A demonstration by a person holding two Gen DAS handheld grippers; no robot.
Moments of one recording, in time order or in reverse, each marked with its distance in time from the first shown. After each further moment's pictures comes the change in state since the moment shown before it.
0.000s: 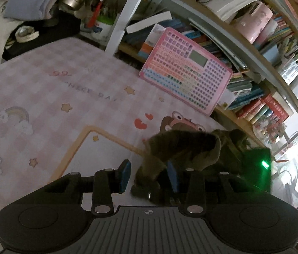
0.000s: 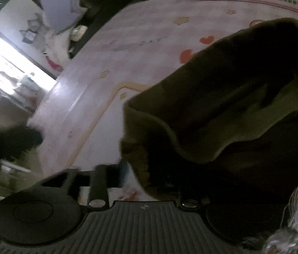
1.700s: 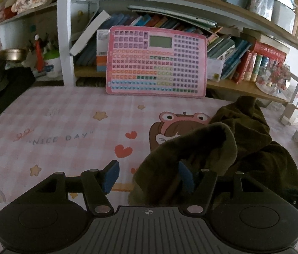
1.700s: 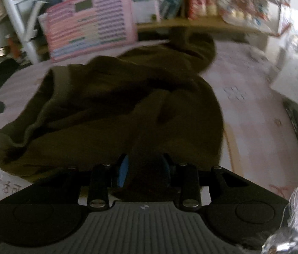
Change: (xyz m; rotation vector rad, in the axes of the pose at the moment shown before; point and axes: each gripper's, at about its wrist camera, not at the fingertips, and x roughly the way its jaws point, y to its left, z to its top) left arm 0.083 -0.069 0.008 0.458 -0.027 0.064; right arm -0.149 -0.087 -0.119 0.270 -0.362 -0.602
